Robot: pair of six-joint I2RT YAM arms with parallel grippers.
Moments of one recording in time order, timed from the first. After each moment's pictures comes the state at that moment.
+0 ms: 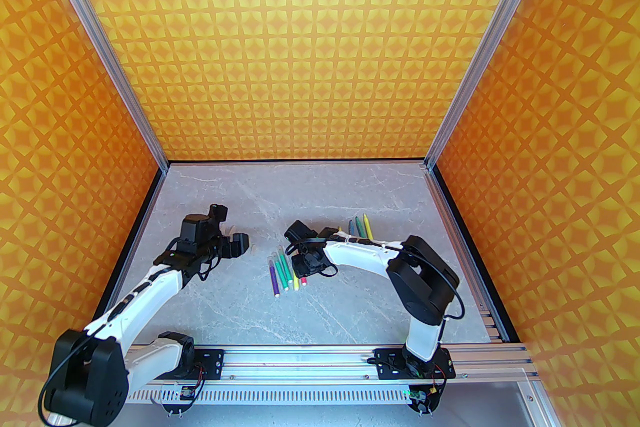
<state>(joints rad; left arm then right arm) -0.20 1.11 0.63 -0.22 0.23 -0.23 0.83 1.87 1.20 -0.64 0.01 0.43</state>
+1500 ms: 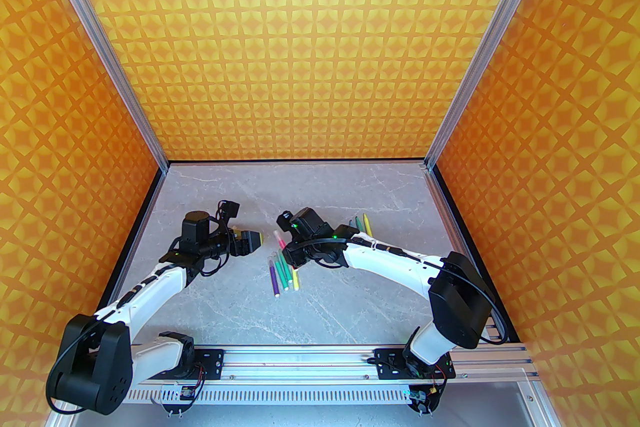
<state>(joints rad) -0.20 1.23 0.62 0.07 0.76 -0.38 0.83 1.63 1.16 -0.41 -0.22 0.24</state>
